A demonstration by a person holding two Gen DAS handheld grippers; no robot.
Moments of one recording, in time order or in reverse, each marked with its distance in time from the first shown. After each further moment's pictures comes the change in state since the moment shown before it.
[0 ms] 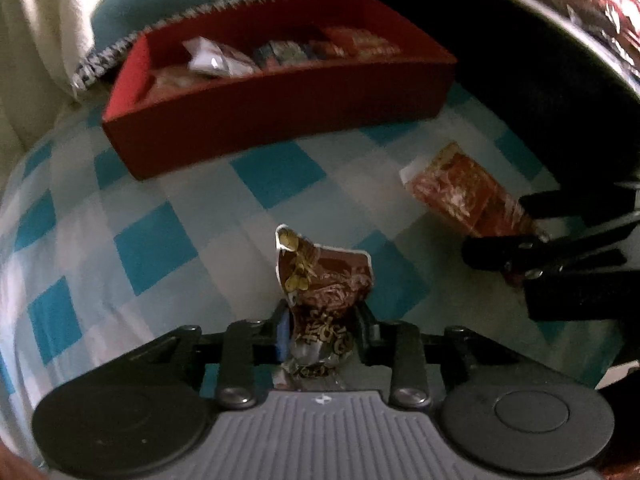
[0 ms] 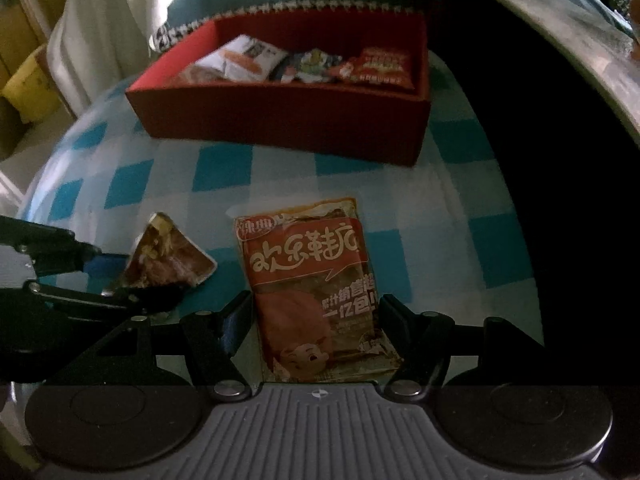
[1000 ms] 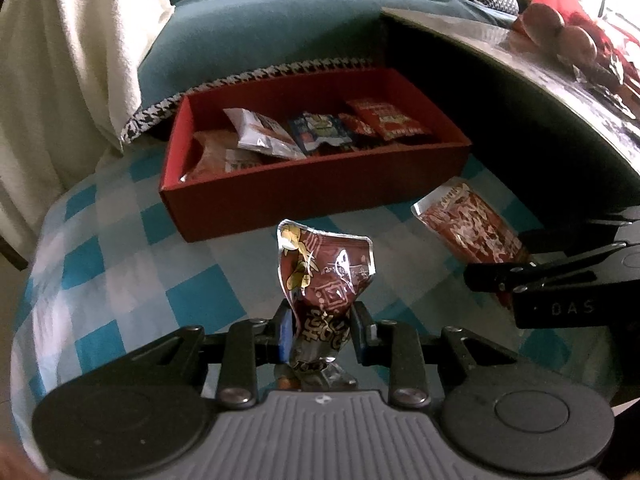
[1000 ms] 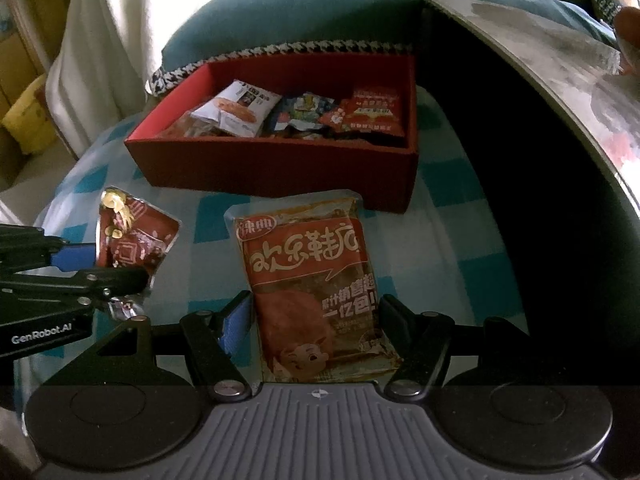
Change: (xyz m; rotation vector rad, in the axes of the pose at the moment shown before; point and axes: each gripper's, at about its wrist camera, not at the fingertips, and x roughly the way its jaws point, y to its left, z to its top) left arm -0.033 0.011 0.009 -0.038 -0.149 0.045; right arm -0.011 -0.004 0.017 0.034 -0.086 -0.001
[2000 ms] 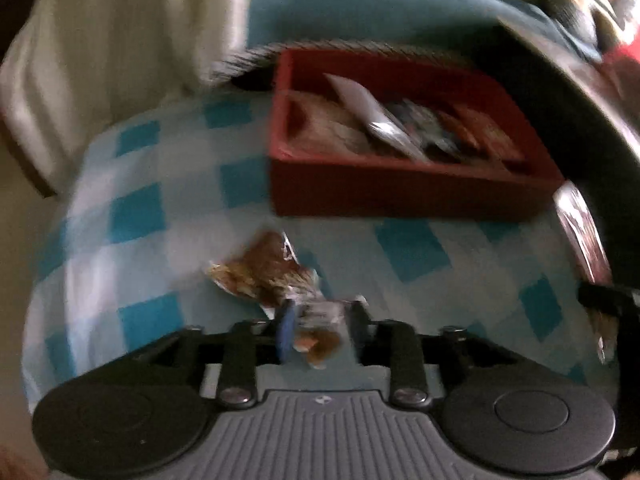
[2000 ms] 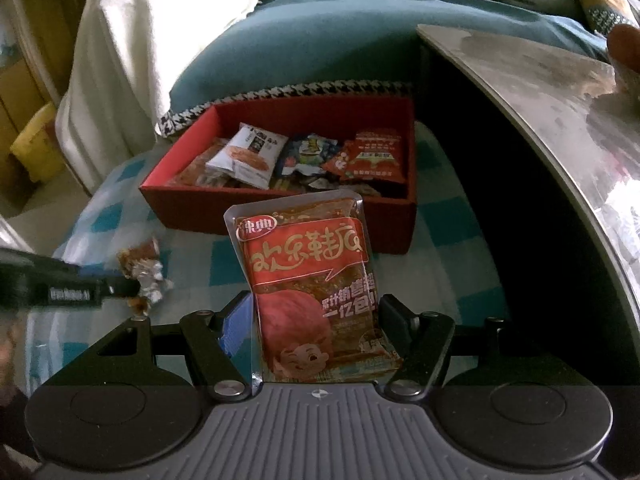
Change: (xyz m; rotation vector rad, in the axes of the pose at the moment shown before) left arm 0.015 0.083 0.017 -0.248 0.096 0.054; right arm -0.022 -0.006 0.018 0.024 -0.077 0.039
